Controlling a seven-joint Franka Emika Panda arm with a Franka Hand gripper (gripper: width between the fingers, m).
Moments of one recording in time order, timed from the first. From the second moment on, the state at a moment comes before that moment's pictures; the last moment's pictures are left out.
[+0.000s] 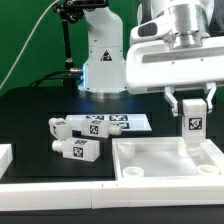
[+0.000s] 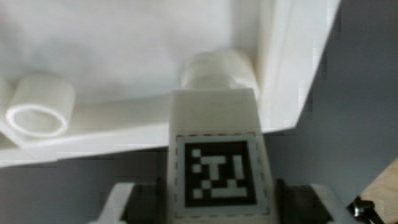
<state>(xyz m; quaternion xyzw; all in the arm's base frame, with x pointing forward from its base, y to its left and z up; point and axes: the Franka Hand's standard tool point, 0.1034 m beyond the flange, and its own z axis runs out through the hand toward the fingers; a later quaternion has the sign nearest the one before) 0.589 0.099 0.106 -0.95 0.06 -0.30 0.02</state>
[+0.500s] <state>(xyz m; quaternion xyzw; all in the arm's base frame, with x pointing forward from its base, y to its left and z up) 0.623 0.104 0.125 -0.96 0.02 -0.29 0.02</state>
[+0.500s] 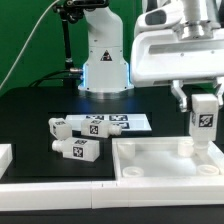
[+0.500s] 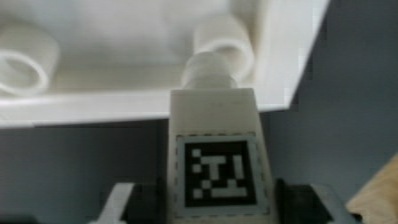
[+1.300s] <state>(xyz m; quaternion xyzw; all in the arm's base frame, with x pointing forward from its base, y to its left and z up) 0.627 0.104 0.115 -0.96 0.02 -0.29 0.01</state>
